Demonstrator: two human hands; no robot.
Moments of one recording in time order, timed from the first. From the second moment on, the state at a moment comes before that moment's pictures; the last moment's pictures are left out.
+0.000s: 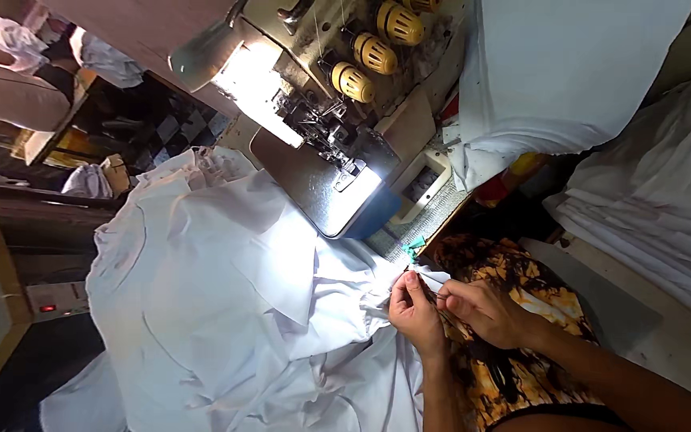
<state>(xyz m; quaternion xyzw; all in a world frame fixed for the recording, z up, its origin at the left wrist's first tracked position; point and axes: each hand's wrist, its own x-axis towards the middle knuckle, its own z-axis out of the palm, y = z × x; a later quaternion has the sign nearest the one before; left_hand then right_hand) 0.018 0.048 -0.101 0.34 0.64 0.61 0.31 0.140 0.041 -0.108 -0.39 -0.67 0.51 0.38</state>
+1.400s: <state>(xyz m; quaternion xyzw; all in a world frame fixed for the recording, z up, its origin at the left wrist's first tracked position) 0.002 0.046 -0.115 0.53 0.64 0.53 0.15 0.129 0.075 -0.109 -0.40 -0.41 0.74 0.35</state>
